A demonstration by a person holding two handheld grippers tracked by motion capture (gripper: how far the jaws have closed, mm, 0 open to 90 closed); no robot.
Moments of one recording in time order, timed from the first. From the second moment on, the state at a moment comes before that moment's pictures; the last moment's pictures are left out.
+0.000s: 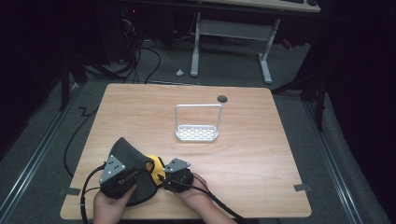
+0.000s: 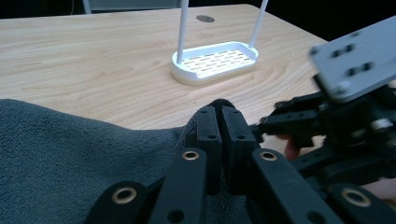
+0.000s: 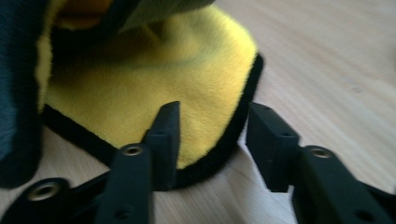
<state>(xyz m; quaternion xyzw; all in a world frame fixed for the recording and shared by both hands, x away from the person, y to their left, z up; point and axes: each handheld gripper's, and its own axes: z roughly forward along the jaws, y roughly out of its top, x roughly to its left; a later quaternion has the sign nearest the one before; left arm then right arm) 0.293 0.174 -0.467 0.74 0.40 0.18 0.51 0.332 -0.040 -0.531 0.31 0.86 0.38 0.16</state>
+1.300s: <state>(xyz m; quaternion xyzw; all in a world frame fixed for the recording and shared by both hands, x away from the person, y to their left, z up) 0.310 0.169 -0.500 0.77 0.42 0.14 0.46 0.267 -0.262 -0.522 0.45 0.79 0.32 0.27</state>
